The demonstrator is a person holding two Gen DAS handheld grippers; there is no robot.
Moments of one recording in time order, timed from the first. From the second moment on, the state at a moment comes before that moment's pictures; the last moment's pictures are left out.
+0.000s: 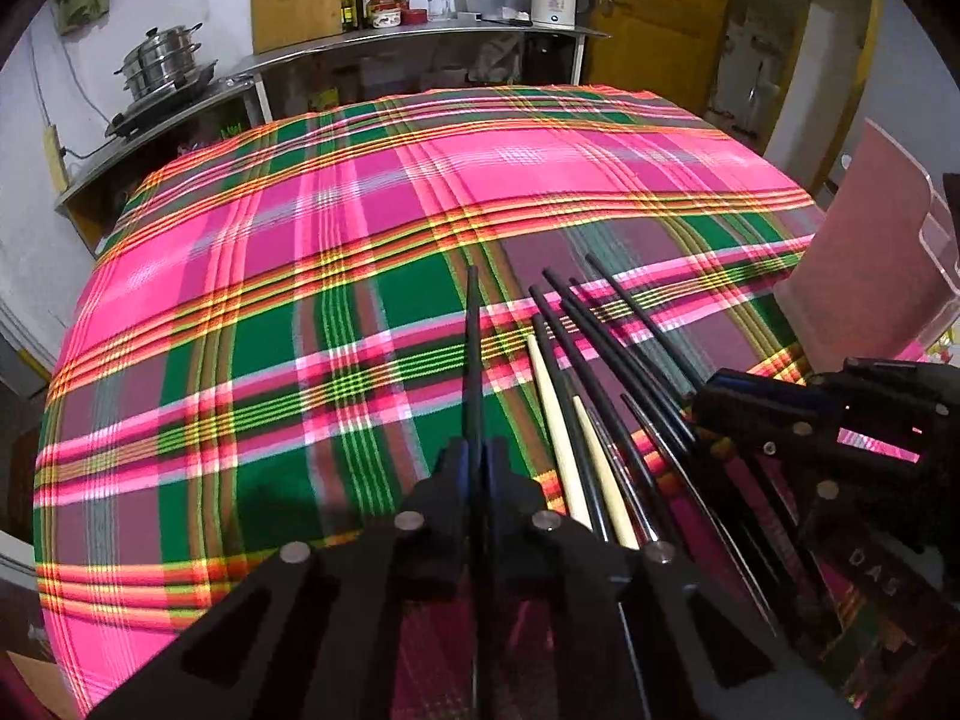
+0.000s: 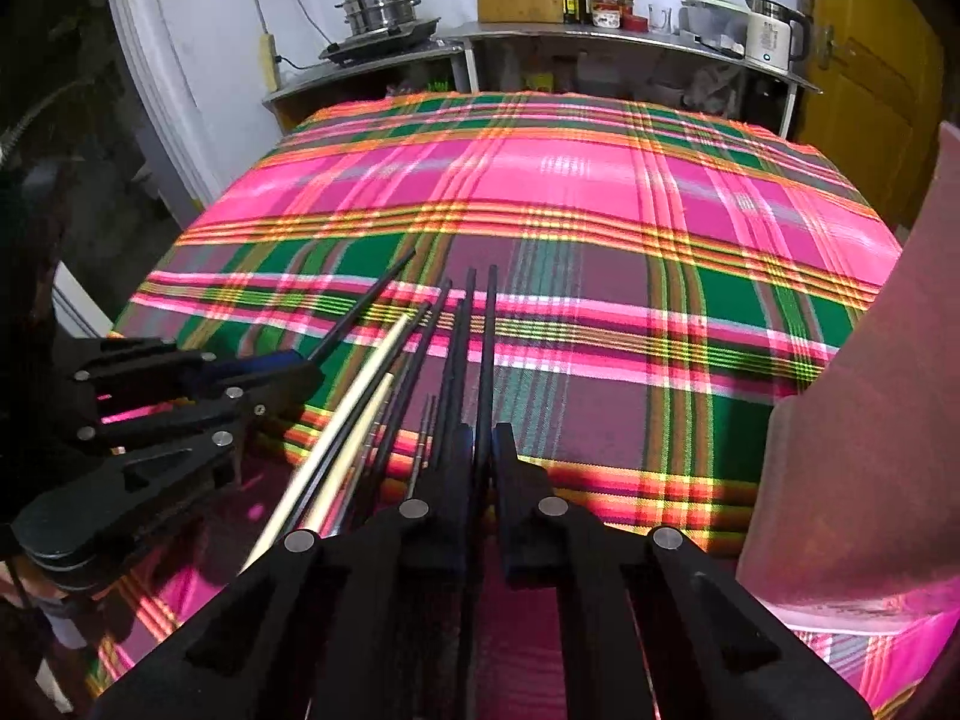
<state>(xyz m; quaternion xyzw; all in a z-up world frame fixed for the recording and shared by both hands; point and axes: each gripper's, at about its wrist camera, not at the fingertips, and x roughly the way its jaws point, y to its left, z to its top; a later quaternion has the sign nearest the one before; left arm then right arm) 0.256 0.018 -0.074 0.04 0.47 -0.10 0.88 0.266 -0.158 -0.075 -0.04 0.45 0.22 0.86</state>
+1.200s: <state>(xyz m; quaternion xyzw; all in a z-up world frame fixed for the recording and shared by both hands) 0.163 -0.007 0.090 -0.02 0.35 -0.16 0.92 0.172 -0.246 0.069 0.05 0.32 0.22 0.92</state>
